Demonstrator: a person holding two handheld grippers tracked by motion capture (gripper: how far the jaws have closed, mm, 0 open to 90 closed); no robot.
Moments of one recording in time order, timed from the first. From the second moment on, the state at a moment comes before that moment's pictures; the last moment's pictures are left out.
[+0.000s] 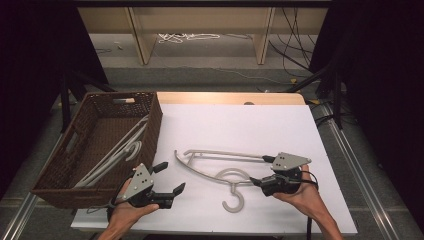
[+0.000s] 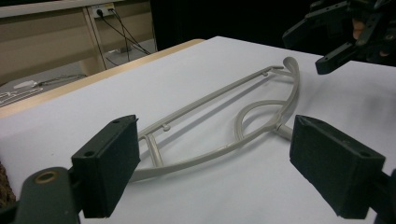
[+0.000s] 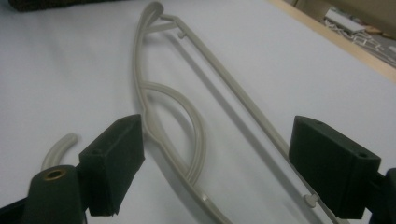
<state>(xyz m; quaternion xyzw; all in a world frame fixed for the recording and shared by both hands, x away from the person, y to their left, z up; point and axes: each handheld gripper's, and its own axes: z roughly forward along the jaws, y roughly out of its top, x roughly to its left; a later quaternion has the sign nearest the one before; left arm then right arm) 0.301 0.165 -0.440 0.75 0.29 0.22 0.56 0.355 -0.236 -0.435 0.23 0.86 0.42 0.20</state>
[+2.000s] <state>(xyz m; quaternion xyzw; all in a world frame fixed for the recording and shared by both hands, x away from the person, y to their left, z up) 0.301 0.159 -0.445 0.78 0.26 0.21 0.53 0.404 -0.203 -0.462 0.10 0.98 0.18 0.04</state>
